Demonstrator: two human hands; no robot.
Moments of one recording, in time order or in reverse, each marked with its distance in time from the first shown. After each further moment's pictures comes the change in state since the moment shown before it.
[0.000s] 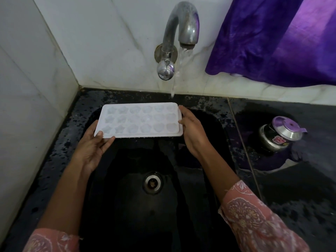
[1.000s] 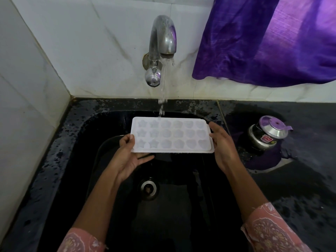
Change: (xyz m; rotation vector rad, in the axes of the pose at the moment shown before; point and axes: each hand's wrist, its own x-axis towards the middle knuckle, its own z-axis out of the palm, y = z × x) left_hand -0.037 -0.027 0.089 -0.121 -0.213 -0.273; right_hand -0.026 0.006 -0.099 0.136 0.327 0.054
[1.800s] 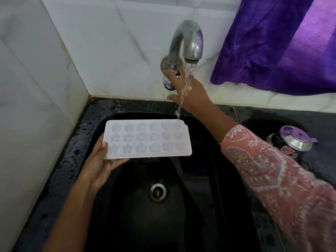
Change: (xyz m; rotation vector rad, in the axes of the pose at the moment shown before) left_hand -0.020 0.036 -0.076 0.006 0.115 0.282; right_hand 0.035 -0.091 0.156 -1.410 -0.308 -1.117
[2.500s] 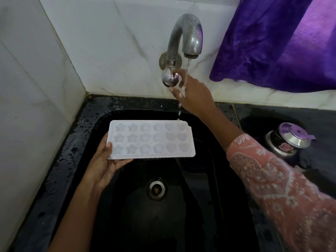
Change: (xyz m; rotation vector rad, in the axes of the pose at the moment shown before) left_hand -0.002 -0.013 0.005 0.010 -0.018 -0.017; right_hand -0.022 0.012 0.011 0.163 0.120 0.079
